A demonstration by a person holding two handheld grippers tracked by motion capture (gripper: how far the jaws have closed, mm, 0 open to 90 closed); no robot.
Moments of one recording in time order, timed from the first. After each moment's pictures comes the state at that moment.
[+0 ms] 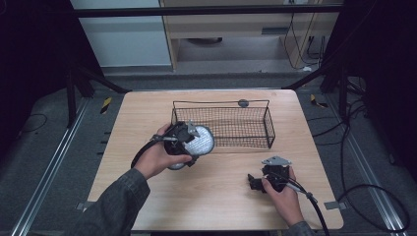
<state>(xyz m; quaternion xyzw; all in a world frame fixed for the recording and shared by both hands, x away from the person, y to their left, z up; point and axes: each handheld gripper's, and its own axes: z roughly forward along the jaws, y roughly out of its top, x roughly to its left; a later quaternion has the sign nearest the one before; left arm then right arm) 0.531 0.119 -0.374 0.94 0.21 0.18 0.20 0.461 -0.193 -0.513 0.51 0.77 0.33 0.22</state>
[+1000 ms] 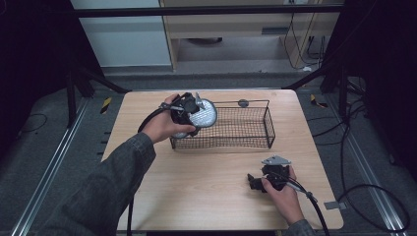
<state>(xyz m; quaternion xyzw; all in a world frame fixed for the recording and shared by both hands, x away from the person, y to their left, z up) 0.606 0.103 -0.342 0.94 0.17 0.23 0.18 0.462 -0.193 -0.513 0.51 0.77 0.33 0.22</state>
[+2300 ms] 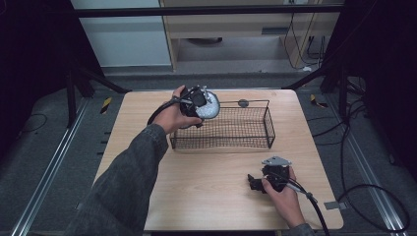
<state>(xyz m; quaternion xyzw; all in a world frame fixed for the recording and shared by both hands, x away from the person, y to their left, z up) 0.637 0.083 -0.352 0.94 0.15 0.28 0.13 0.461 -0.193 -0.514 0.50 0.77 0.33 0.22</state>
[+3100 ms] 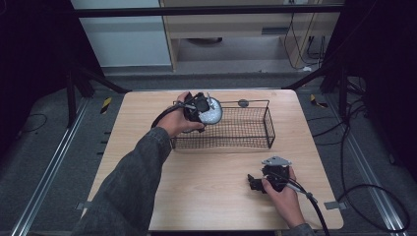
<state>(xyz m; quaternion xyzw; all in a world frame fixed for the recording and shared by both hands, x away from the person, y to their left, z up) 0.640 0.075 -0.375 0.95 0.13 0.26 0.13 0.461 -0.194 -0.514 0.50 0.77 0.33 0.22</state>
